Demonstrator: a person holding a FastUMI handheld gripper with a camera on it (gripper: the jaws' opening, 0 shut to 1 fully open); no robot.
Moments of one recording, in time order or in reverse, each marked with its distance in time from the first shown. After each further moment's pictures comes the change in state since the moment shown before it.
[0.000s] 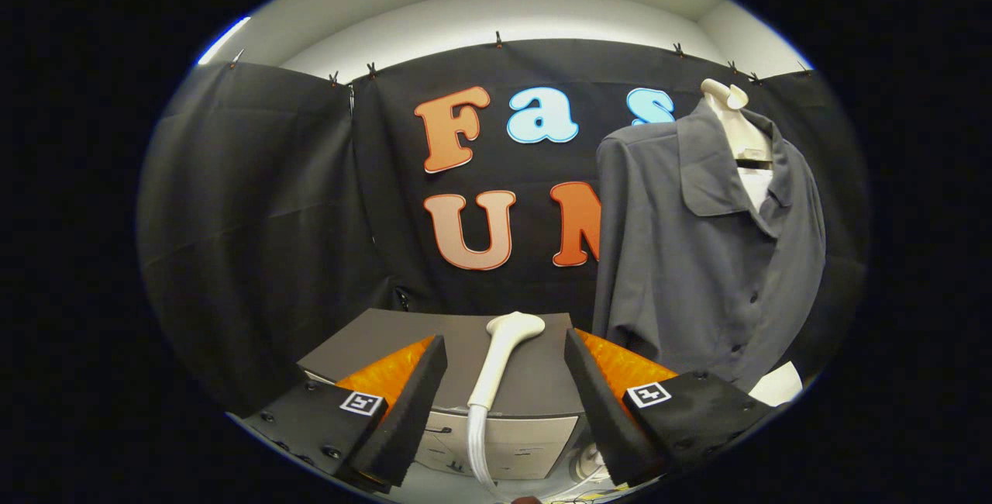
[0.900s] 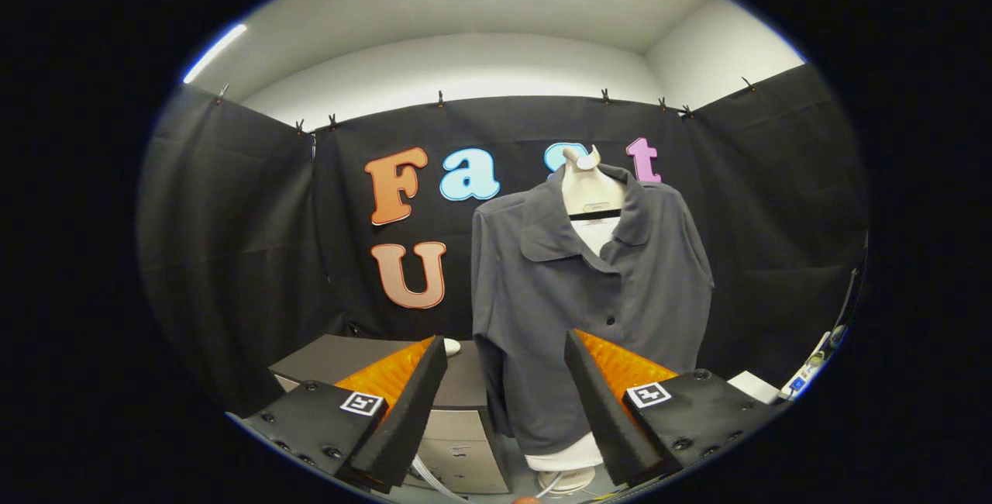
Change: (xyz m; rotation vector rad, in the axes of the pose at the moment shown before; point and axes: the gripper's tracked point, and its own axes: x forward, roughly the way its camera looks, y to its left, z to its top) arm -0.159 -0.120 0.040 -0.002 -0.223 -0.172
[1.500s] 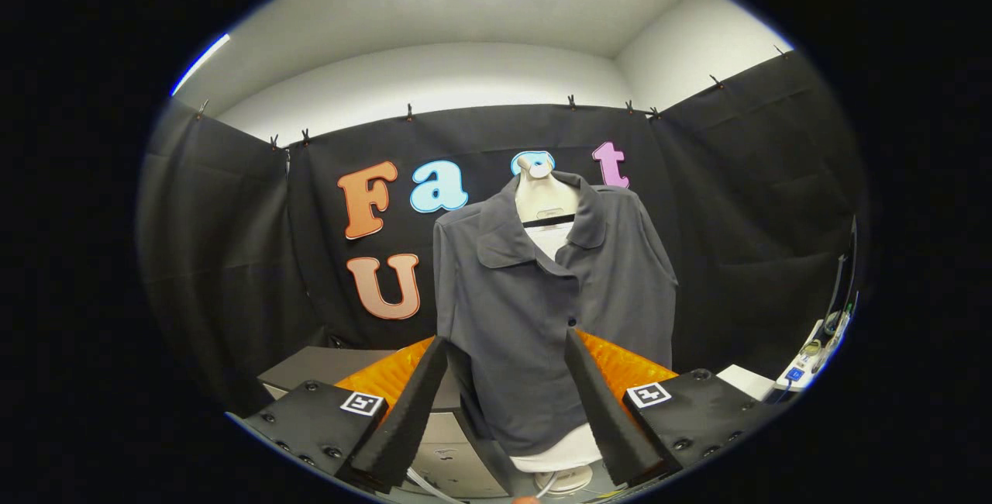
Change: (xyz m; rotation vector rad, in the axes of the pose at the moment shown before) arm -0.025 -0.056 0.005 0.054 -0.045 -0.101
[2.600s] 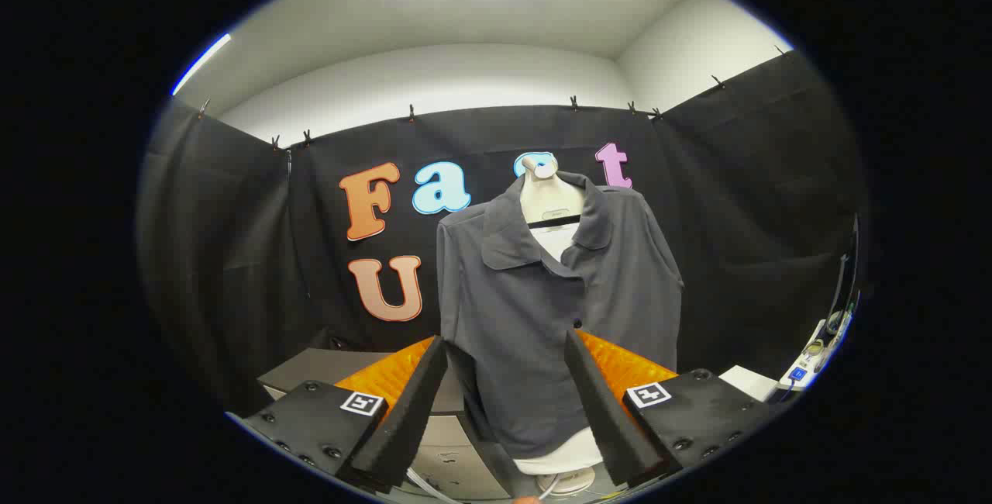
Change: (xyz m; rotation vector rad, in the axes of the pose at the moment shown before) arm 0.009 0.004 -0.002 0.004 -0.010 0.006
